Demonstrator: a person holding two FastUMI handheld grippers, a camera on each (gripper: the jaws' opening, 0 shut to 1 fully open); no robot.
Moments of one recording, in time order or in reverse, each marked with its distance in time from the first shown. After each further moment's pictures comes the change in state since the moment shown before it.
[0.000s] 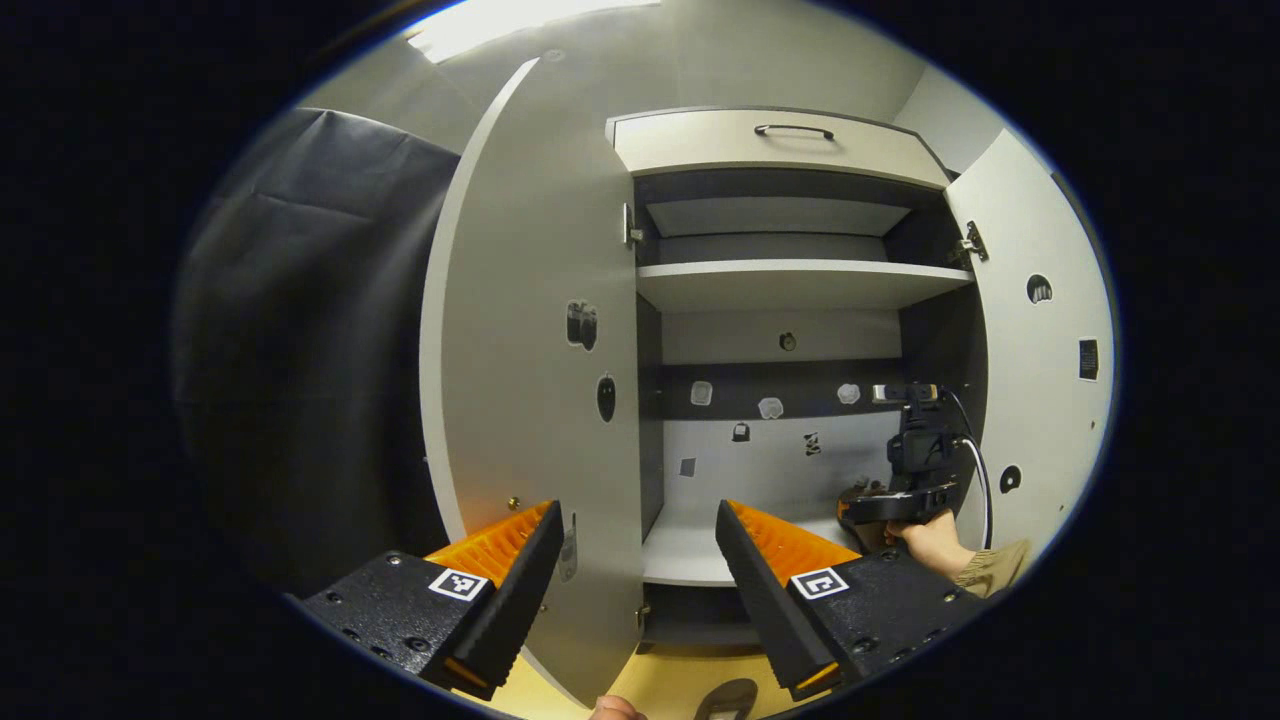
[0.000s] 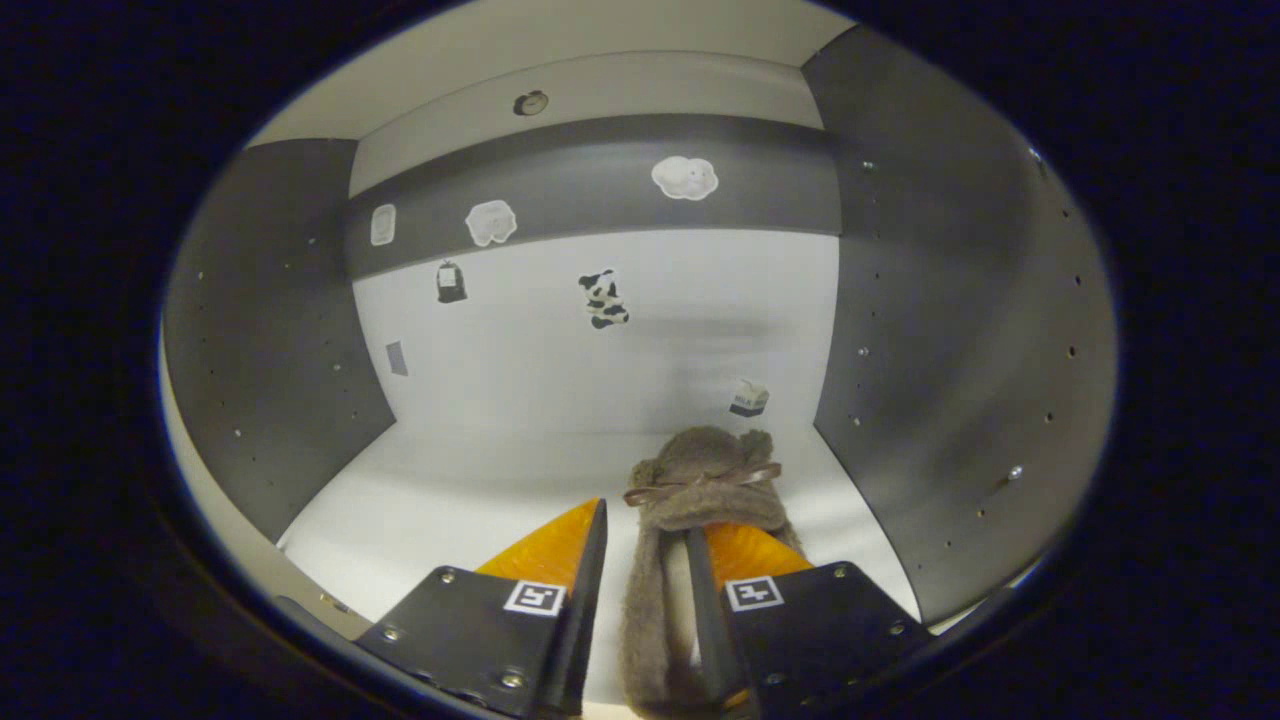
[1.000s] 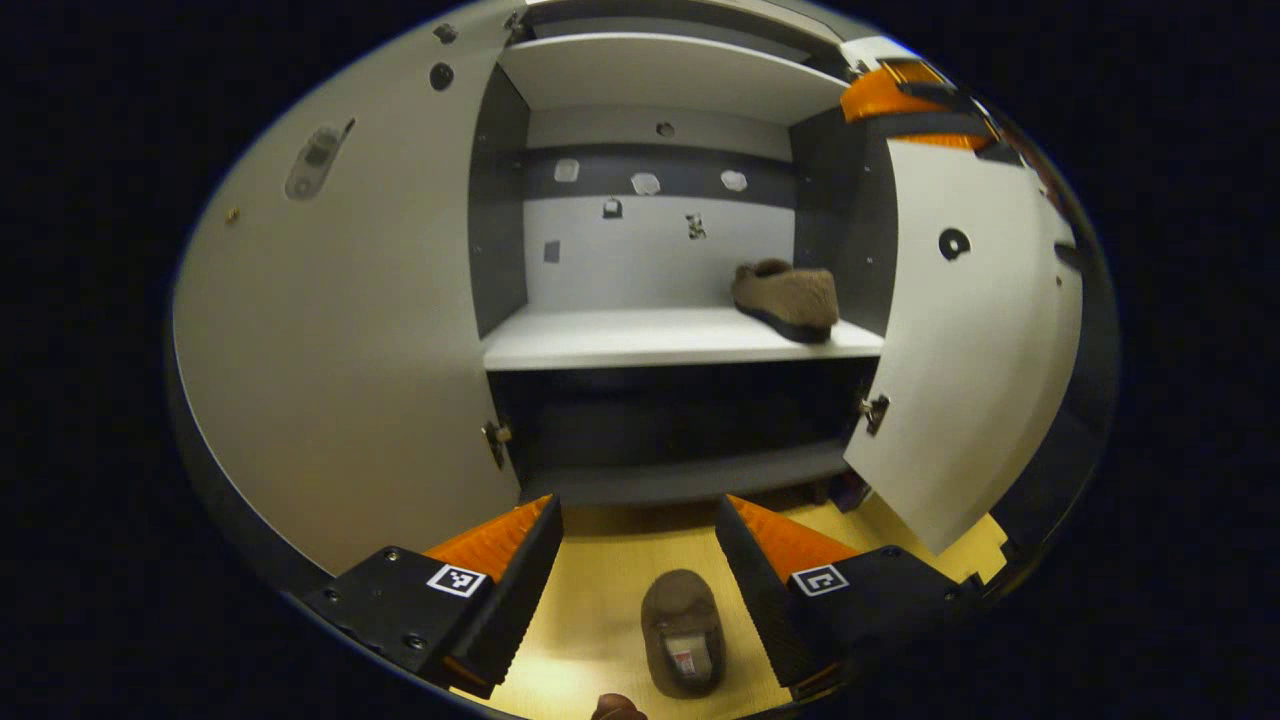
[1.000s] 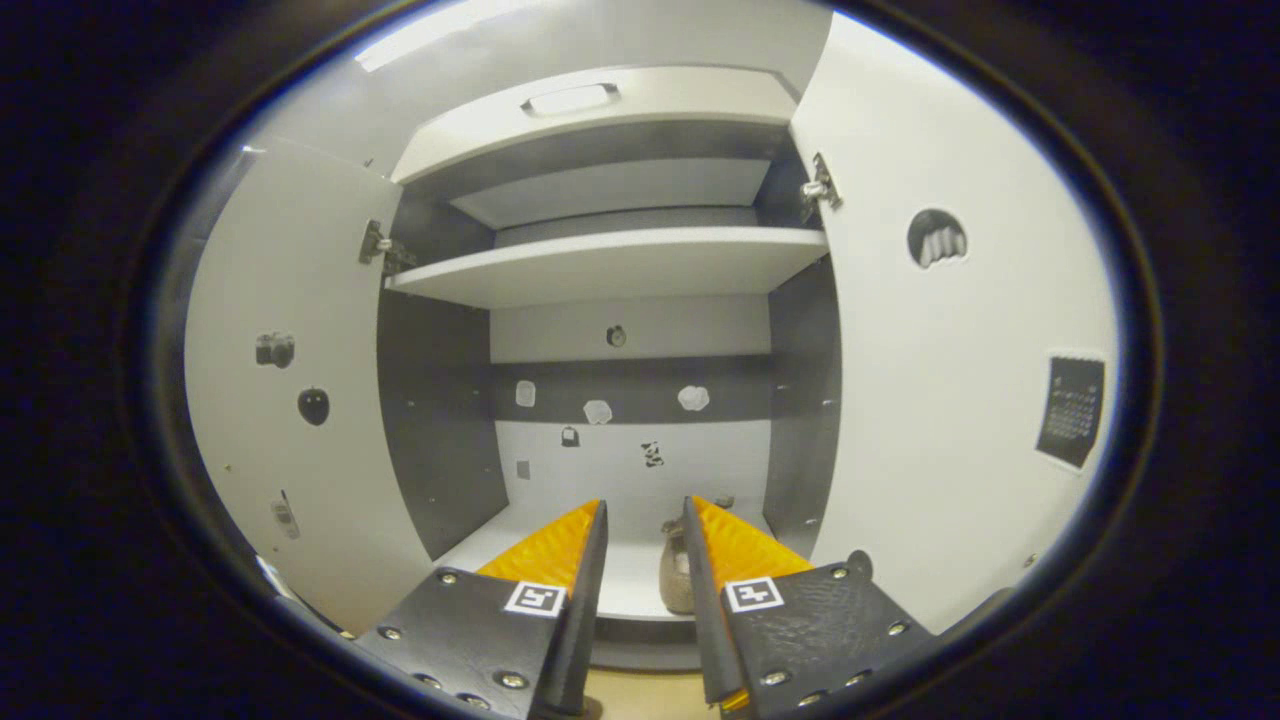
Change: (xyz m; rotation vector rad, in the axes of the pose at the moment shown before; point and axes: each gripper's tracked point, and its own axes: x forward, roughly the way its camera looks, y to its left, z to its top) left arm -0.019 -0.092 -0.283 0.045 0.471 -0.366; right arm -0.287 0.003 0.093 0.005 -0.408 0.054
